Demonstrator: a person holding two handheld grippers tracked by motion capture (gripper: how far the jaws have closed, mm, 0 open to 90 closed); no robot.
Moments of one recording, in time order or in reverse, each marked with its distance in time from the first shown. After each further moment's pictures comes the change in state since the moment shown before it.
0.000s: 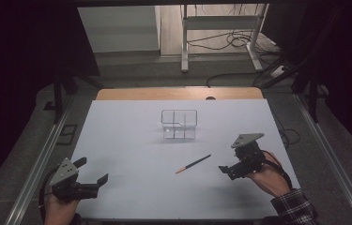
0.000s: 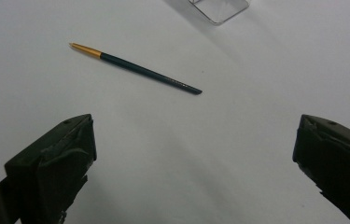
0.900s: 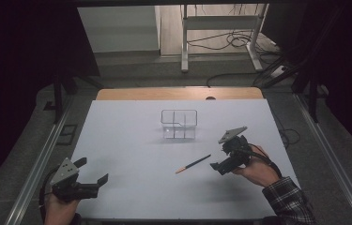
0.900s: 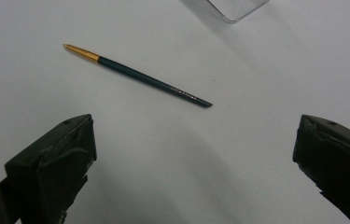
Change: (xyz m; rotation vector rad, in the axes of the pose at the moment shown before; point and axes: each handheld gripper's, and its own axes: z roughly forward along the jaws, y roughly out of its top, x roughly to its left) left arm 0.001 0.000 0.001 0.012 0.000 -0.004; right arm 0.002 0.025 0.027 0.089 0.025 -0.016
